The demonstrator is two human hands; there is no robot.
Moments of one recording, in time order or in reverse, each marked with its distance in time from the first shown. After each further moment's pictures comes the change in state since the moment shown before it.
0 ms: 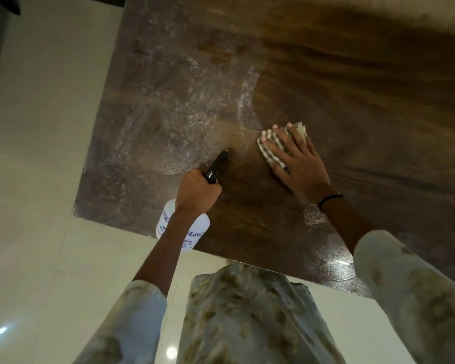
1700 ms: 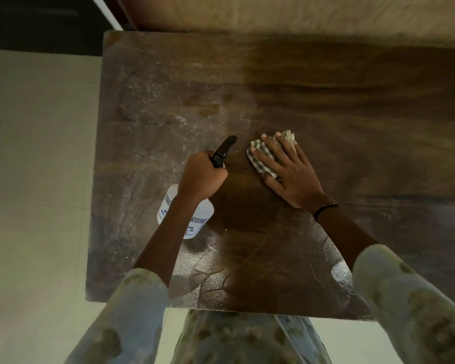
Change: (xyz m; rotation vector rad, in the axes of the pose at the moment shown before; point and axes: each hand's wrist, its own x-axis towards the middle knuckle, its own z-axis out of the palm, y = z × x) left_hand 0.113 0.092 -0.049 0.013 -0.214 0.155; right_hand 0.074 0.003 -0.008 0.078 0.049 0.110
